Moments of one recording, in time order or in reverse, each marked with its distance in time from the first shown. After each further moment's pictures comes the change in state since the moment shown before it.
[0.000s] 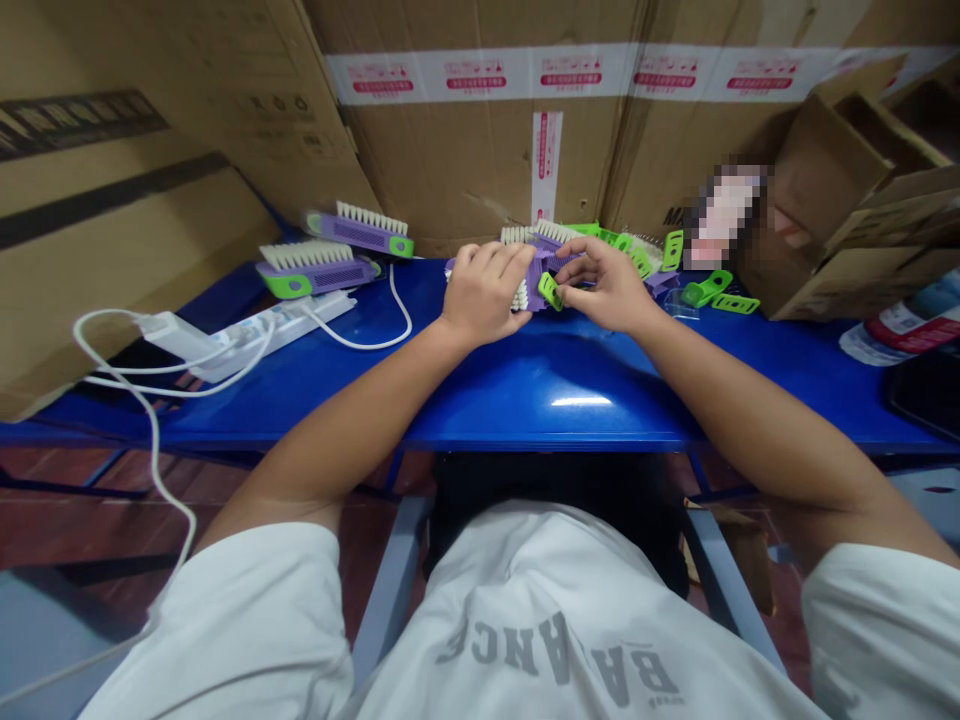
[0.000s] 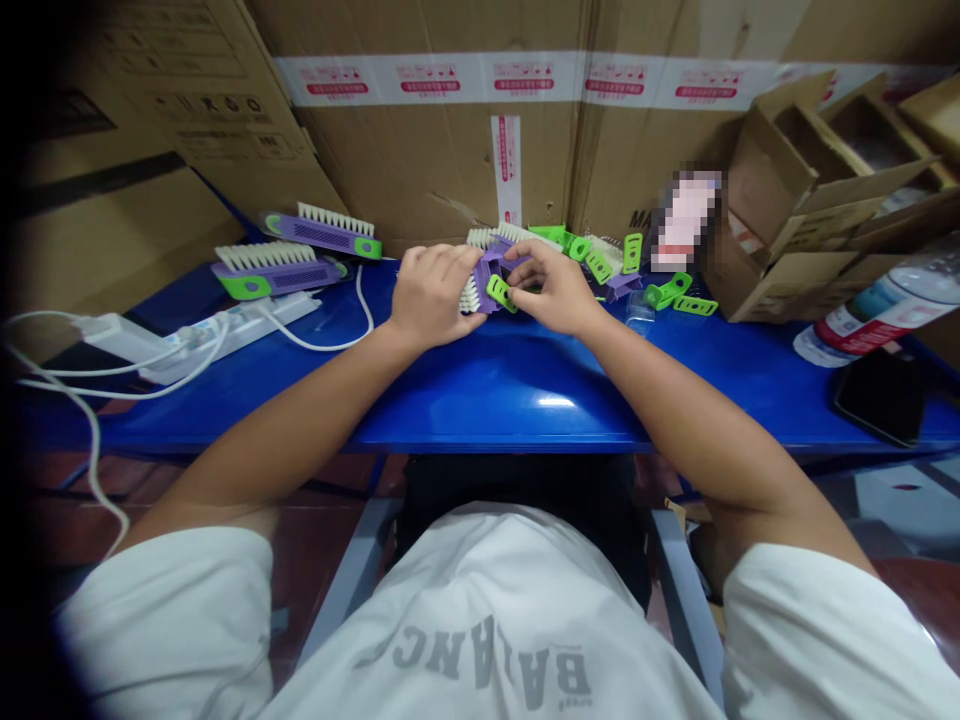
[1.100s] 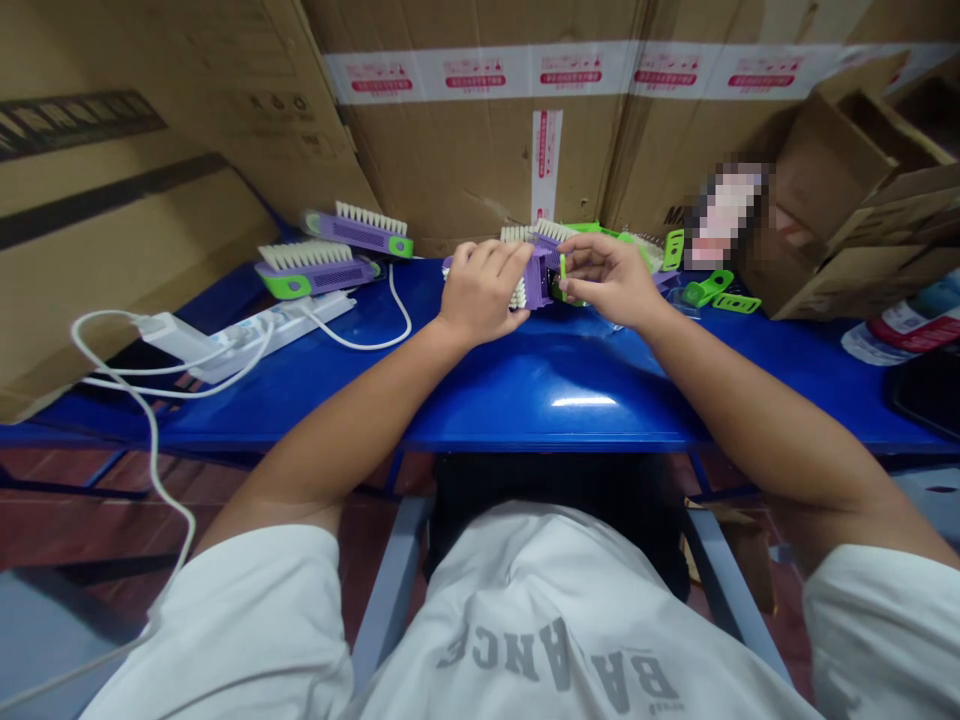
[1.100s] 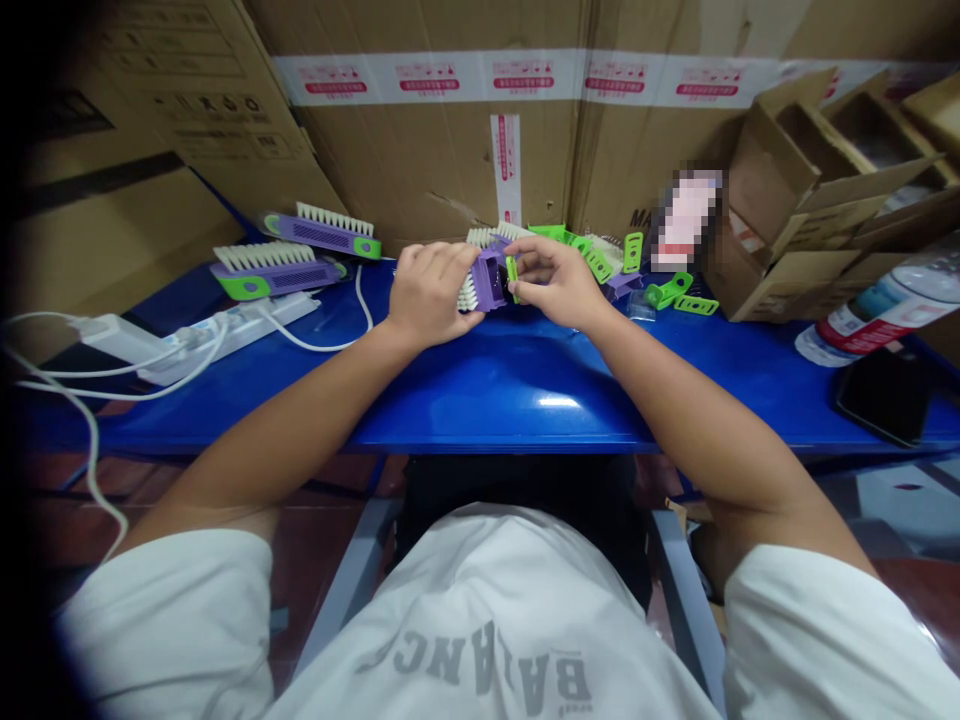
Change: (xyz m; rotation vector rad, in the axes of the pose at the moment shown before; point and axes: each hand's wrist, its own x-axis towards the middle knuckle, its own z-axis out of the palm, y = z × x) left_hand 0.000 -0.004 0.002 0.040 0.006 0.012; right_hand 0.004 0.005 -0.008 0.126 -0.030 0.017
